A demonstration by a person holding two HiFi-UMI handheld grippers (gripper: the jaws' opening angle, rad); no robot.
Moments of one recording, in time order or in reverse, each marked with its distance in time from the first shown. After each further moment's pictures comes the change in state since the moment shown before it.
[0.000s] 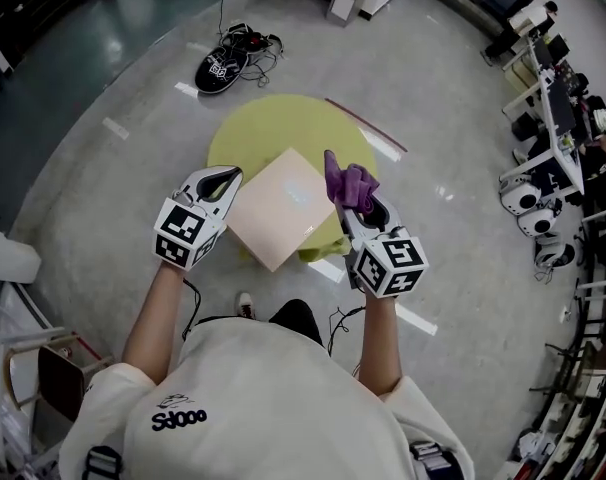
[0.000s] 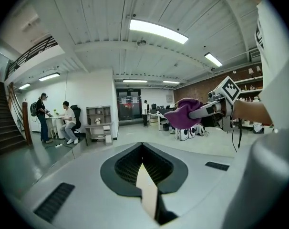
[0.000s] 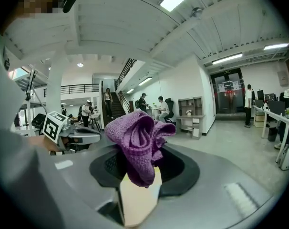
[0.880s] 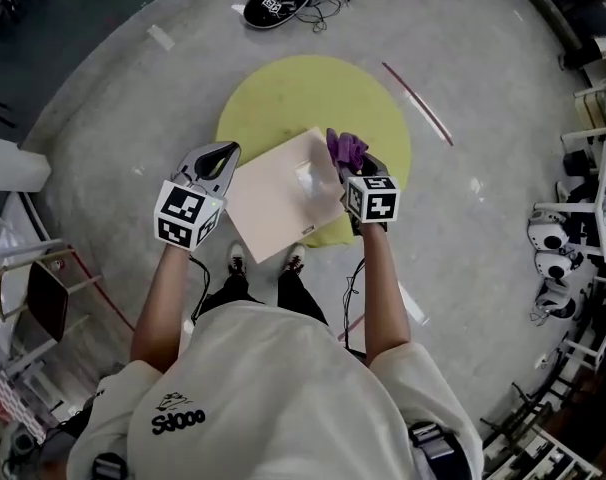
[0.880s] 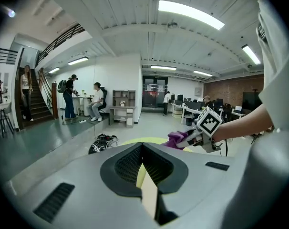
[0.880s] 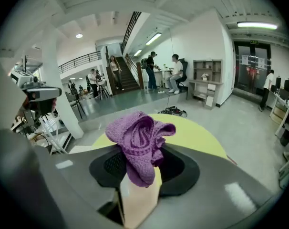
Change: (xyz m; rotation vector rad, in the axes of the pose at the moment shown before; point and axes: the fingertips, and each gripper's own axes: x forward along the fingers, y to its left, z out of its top) left arm 0.057 0.057 -0.068 -0.223 0.162 0.274; right arm 0.204 -0.114 -0.169 -0.052 0.481 0.143
